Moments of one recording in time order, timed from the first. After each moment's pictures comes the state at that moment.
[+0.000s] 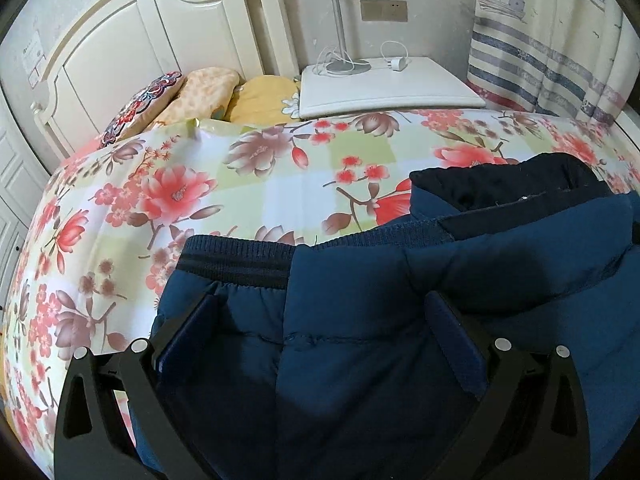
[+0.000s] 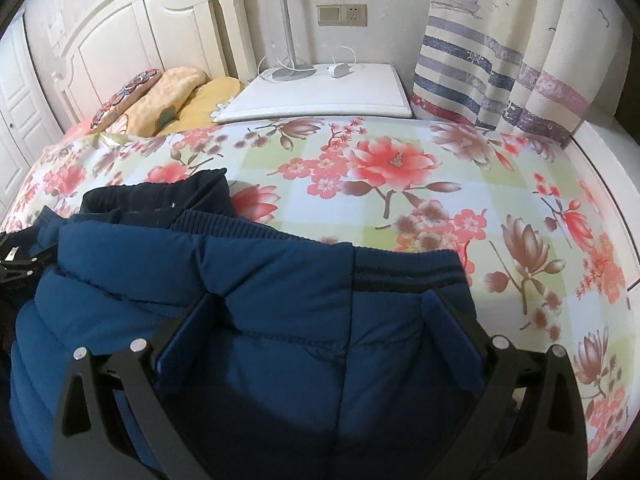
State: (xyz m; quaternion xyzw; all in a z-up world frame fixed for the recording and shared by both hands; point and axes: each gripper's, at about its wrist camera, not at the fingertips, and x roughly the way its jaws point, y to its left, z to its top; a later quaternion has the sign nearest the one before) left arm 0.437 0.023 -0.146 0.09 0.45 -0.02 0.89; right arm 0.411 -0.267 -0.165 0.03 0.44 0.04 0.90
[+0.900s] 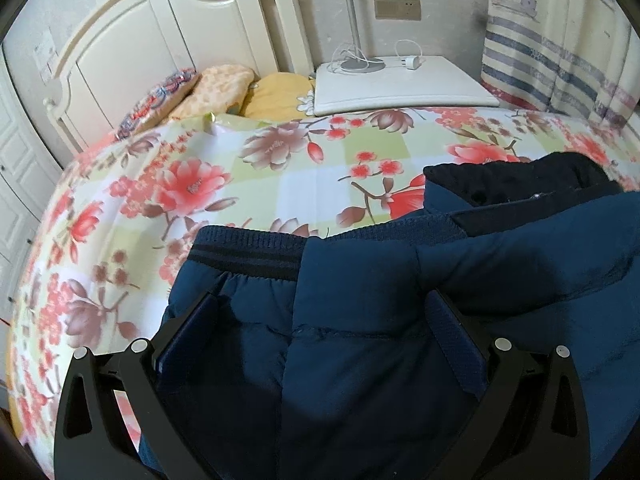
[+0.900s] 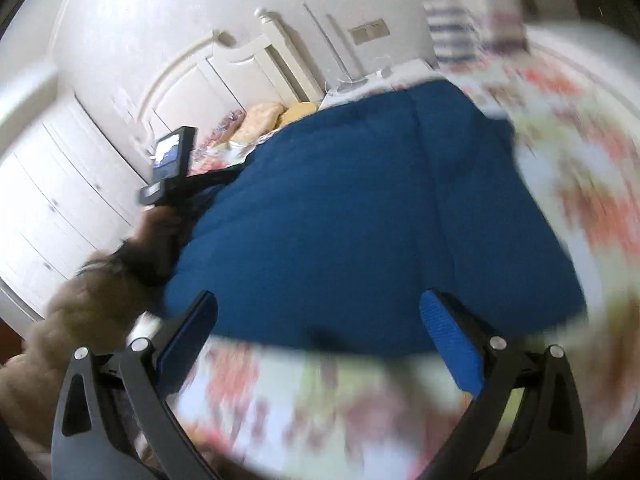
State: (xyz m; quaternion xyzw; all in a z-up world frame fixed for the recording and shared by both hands) left arm 0.432 0.021 -0.147 0.10 0.45 0.02 0.89; right arm 0.120 -0.237 -0.154 0.23 0.38 0.15 0.88
